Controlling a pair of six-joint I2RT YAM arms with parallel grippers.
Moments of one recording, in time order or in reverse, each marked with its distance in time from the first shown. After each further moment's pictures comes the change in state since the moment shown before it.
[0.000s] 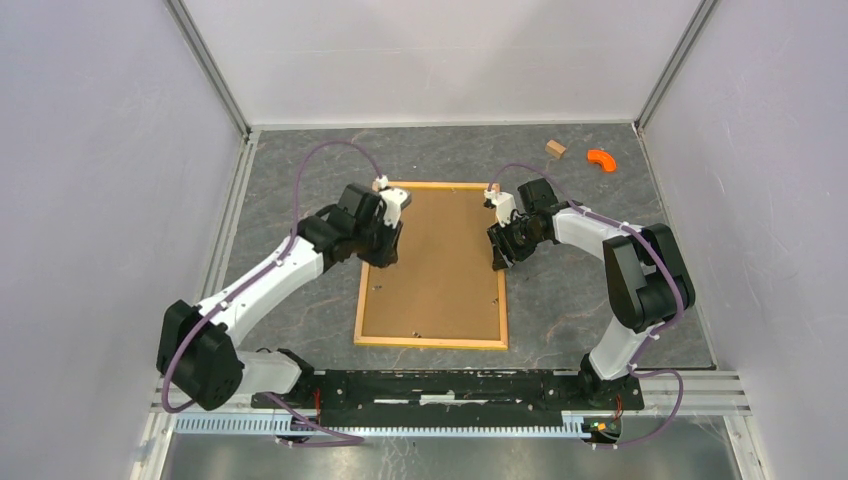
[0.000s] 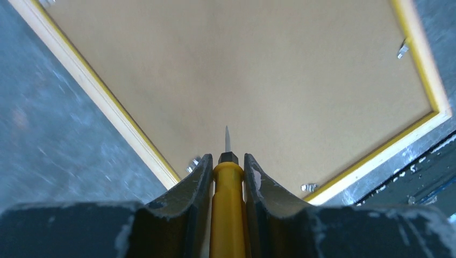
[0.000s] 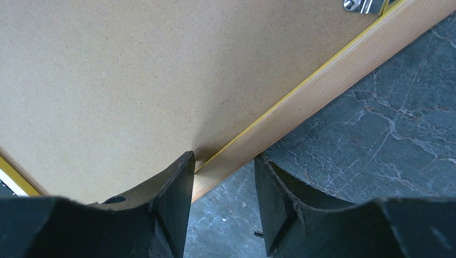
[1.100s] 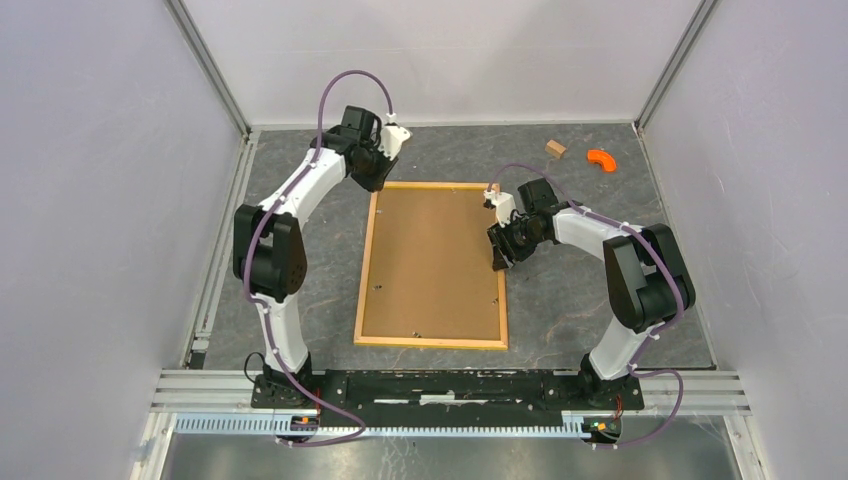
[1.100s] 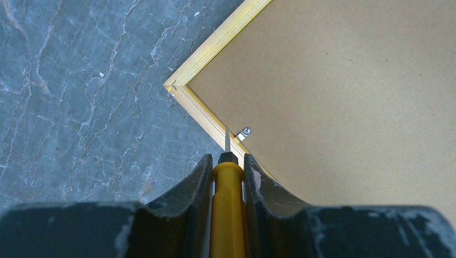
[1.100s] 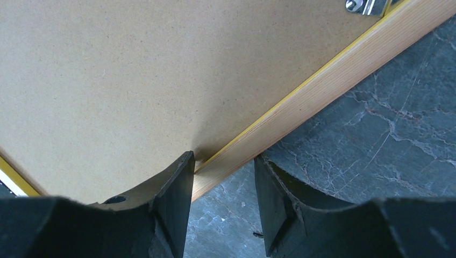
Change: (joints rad) left arm 0.272 0.676 0.754 -0.127 0.046 0.557; right arm 0.000 -0.002 -0.001 -0.001 -0.013 -0.013
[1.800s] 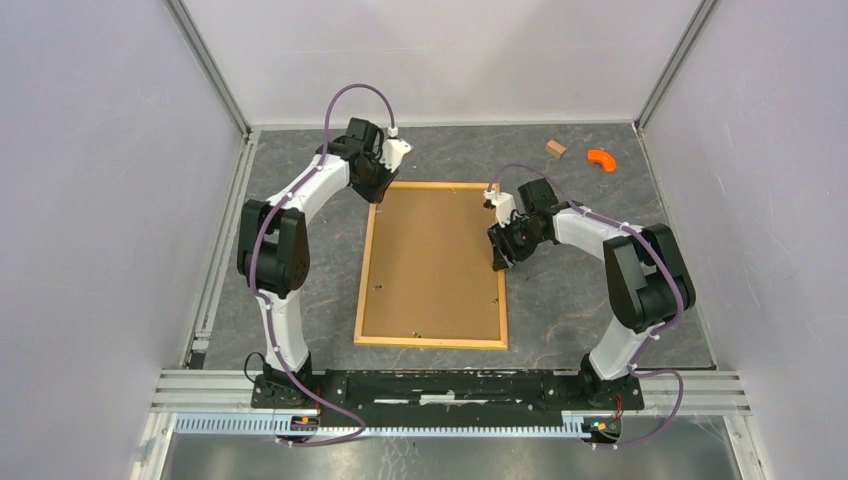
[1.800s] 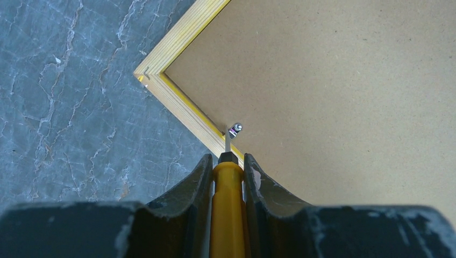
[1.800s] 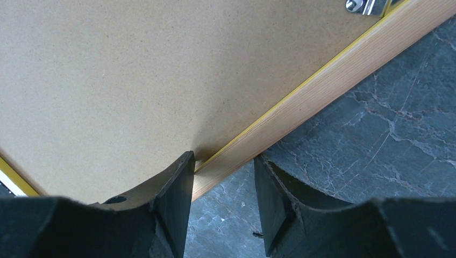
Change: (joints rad) left arm 0.001 0.043 -0.069 0.029 -0.003 0.006; right arm 0.000 0.000 -0.002 0.001 0.000 -0.003
